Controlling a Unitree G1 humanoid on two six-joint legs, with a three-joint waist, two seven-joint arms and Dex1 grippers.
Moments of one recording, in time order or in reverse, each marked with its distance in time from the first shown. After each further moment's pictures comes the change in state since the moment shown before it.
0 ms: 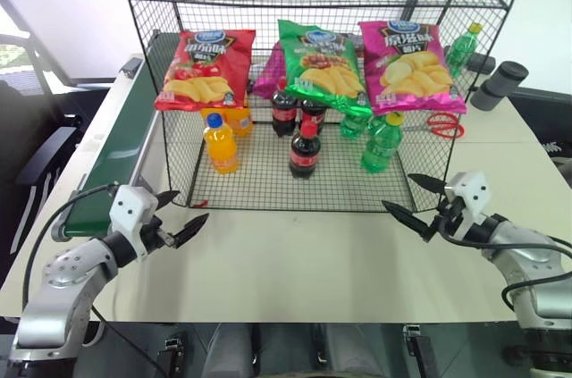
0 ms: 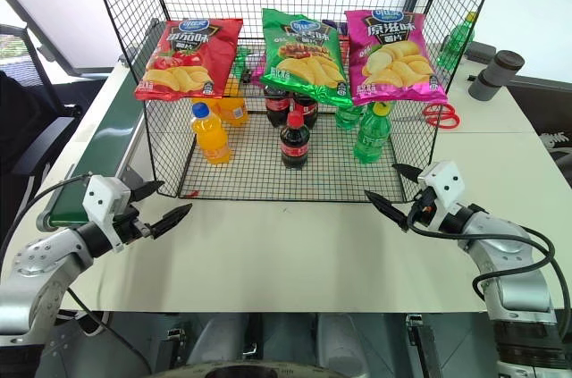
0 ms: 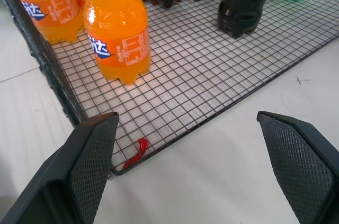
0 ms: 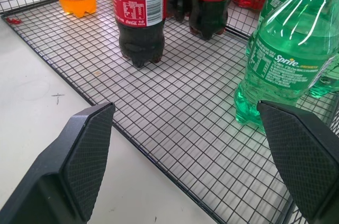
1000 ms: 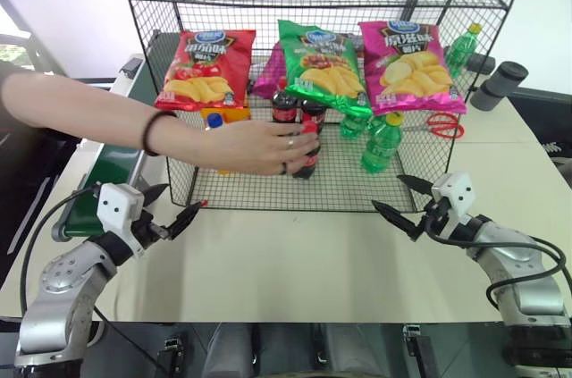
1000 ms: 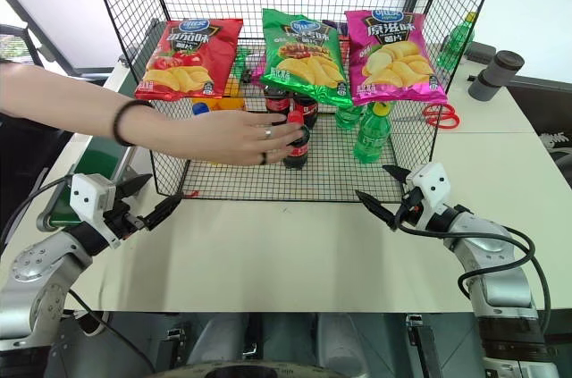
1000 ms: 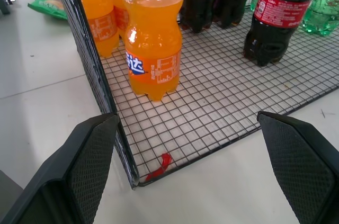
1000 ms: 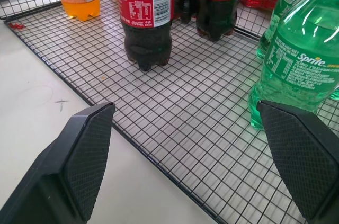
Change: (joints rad) left arm -0.016 -0.077 0.043 0.021 -0.017 -0.052 0.049; right arm -0.030 0.047 0.050 0.030 -0.017 -0.014 -0.031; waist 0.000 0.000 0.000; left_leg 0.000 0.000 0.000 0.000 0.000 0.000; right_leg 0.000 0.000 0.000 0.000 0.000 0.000
